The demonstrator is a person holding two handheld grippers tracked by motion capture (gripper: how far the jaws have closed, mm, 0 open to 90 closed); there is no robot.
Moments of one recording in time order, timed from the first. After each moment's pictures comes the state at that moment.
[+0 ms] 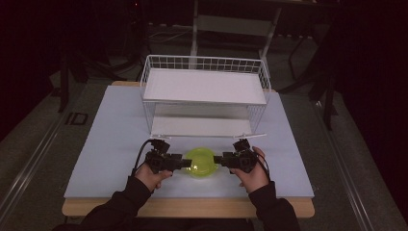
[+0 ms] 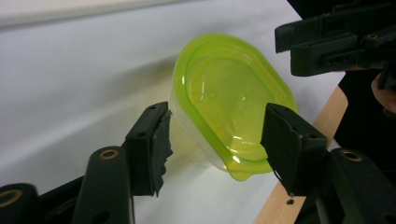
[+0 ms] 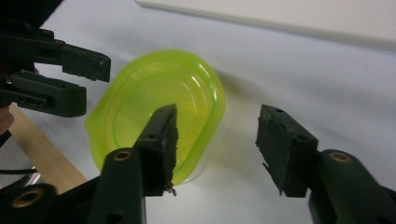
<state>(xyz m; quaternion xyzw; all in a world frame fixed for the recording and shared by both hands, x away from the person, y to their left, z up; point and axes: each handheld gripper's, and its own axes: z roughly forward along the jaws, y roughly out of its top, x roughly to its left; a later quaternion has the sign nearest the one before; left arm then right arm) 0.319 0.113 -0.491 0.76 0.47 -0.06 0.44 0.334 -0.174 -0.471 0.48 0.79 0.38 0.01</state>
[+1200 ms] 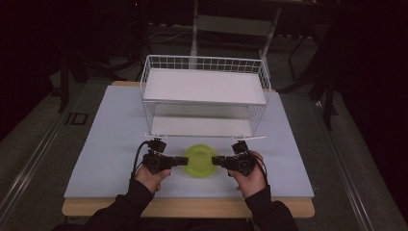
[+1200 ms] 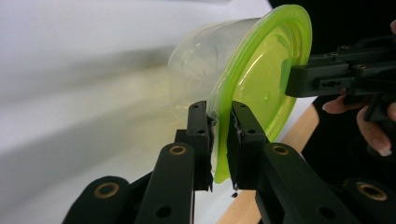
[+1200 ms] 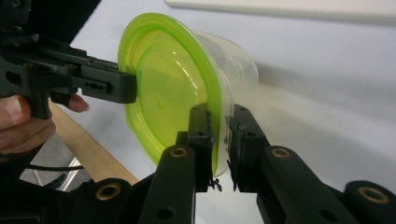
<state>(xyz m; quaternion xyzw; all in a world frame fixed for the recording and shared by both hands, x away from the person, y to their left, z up) 0.311 0.118 -0.479 0.72 0.51 -0.10 0.46 0.317 -0.165 -0.458 0.48 0.78 0.41 -0.03</state>
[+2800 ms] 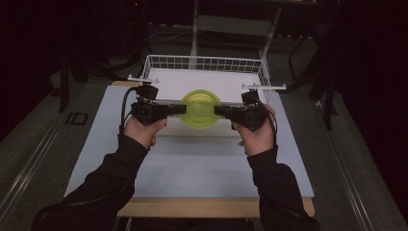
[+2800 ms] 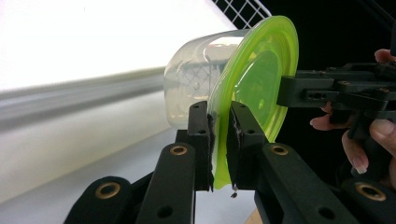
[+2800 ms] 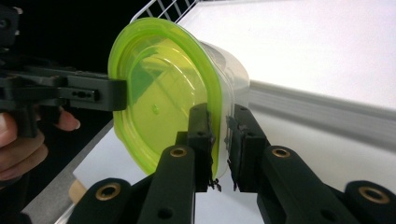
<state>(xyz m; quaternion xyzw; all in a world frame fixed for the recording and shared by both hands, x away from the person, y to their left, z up) 0.353 0.127 -0.318 0.71 0.48 0.00 0.52 0.358 -0.153 -0.313 0.45 0.74 0.49 0.05</state>
